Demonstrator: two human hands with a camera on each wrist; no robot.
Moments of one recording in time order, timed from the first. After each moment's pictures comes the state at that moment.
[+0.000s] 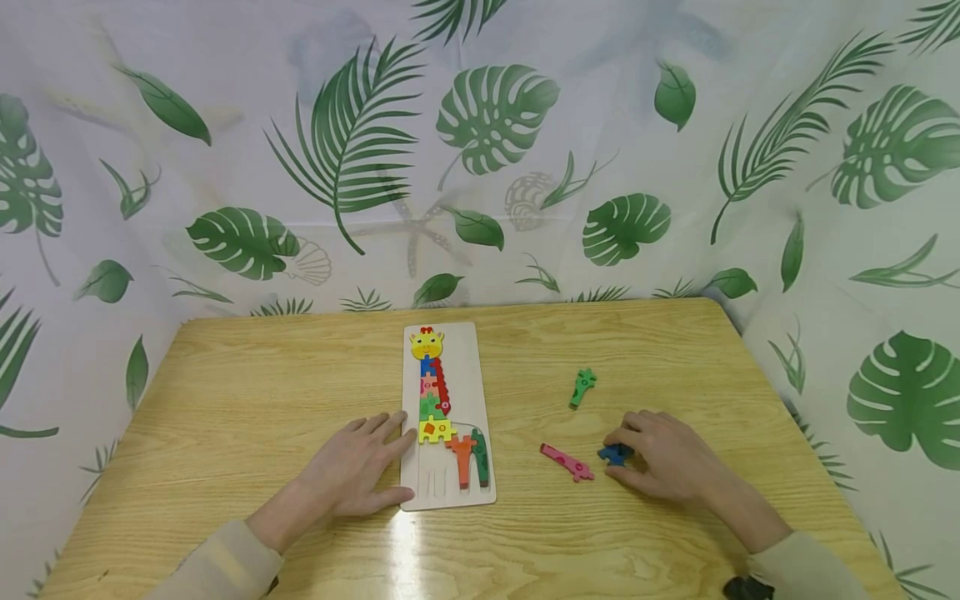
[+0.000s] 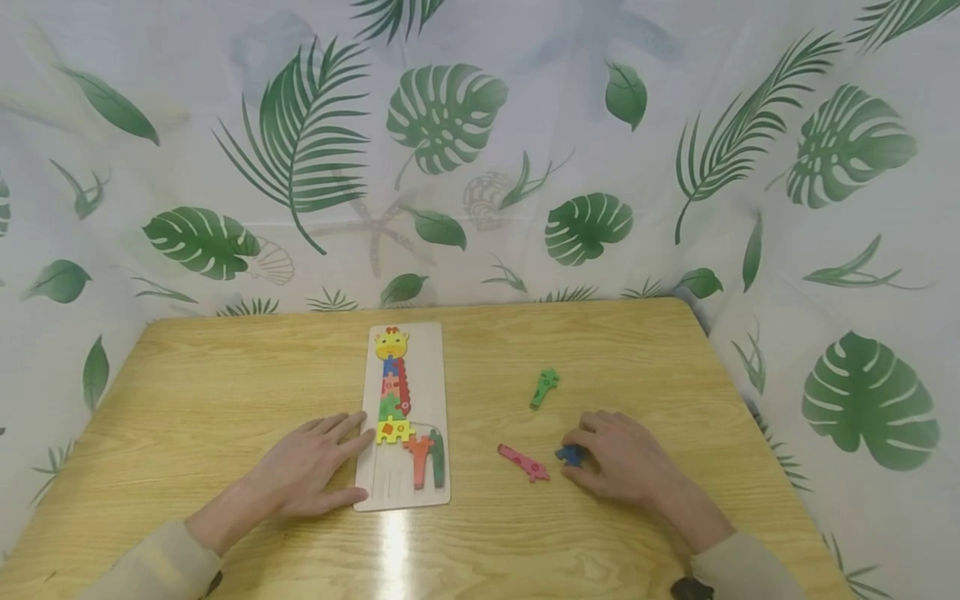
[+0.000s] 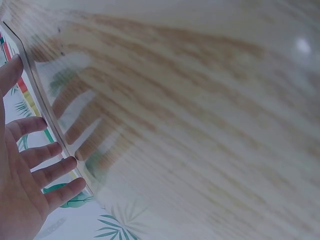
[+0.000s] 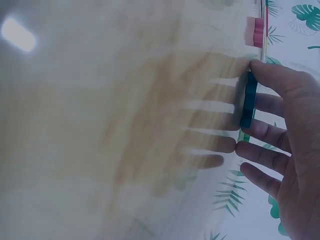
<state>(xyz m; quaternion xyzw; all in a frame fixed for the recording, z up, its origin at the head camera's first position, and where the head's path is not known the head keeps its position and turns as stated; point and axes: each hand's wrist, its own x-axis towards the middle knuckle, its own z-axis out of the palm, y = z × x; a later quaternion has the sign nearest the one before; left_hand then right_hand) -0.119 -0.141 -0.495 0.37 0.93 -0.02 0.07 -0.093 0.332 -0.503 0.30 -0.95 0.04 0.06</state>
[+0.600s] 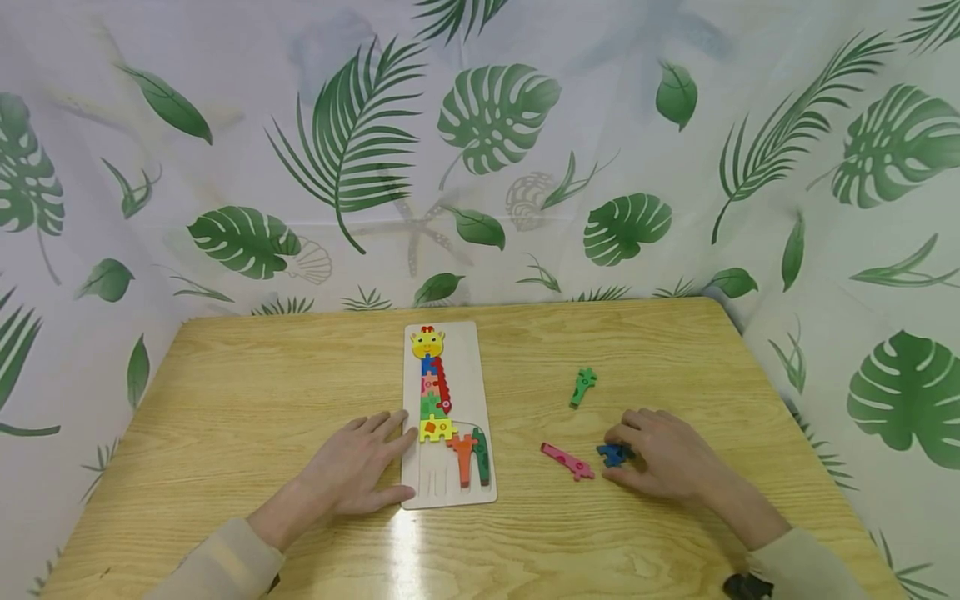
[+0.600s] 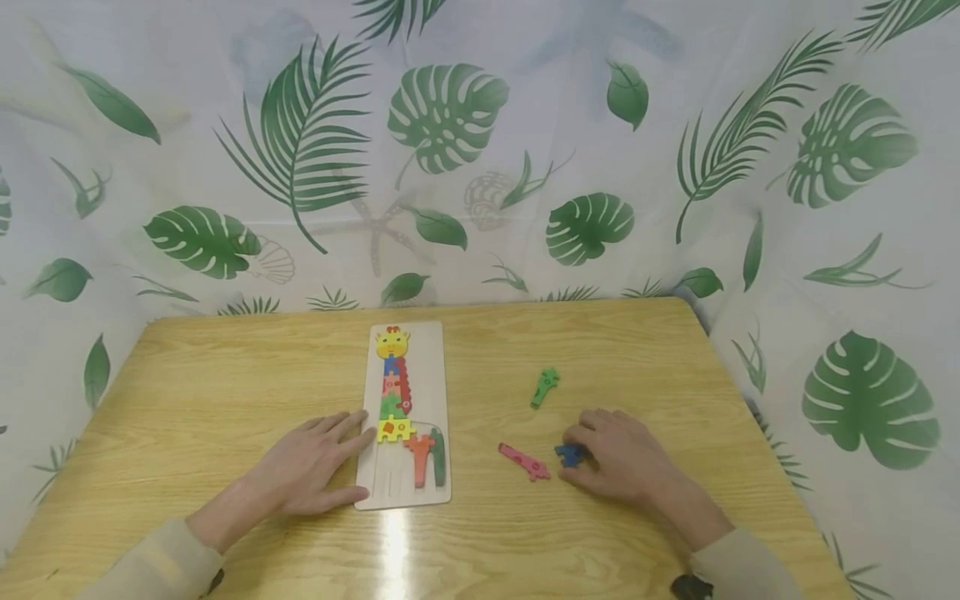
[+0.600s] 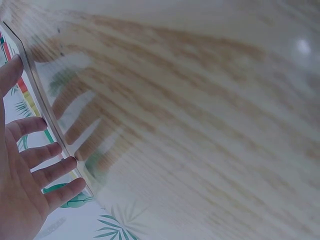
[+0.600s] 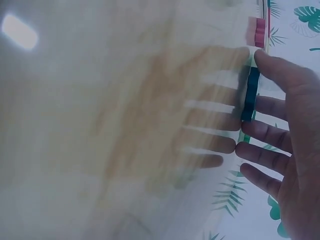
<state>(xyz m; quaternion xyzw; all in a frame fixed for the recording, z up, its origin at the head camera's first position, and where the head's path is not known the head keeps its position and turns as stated) -0.118 -0.141 -0.494 0.37 0.93 -0.02 0.07 -0.094 0.330 -0.501 0.30 -0.95 0.04 0.06</state>
